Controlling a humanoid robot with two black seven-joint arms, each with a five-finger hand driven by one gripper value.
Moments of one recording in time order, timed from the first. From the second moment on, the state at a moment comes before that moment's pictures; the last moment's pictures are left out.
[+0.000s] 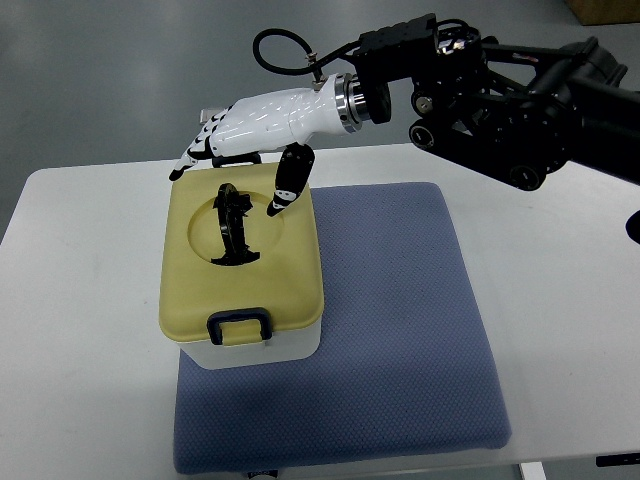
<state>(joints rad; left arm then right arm) 0.00 0.00 -0.03 -0.18 0.01 -0.02 0.09 1.43 -0.17 0.18 0.99 -1.60 0.28 0.54</state>
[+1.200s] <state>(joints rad) 0.00 0.00 -0.03 -0.18 0.01 -0.02 0.09 1.41 -0.16 0.26 1.00 -1.63 0.21 0.55</state>
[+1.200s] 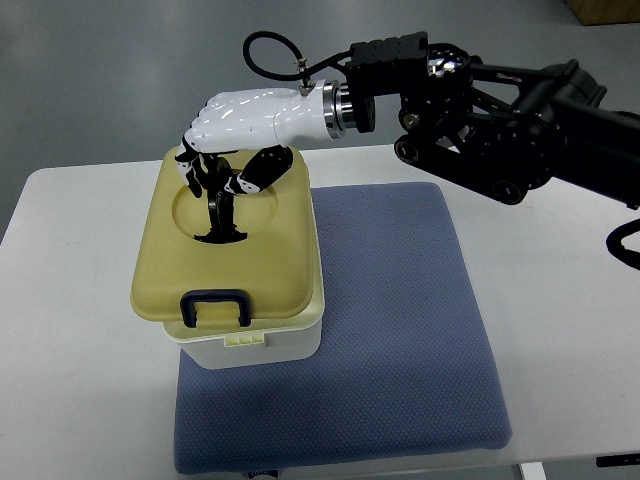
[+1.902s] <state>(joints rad) 0.00 0.00 -0.02 -0.18 0.01 -0.02 0.09 1.36 -0.70 0.23 1.05 -1.60 0.30 0.61</state>
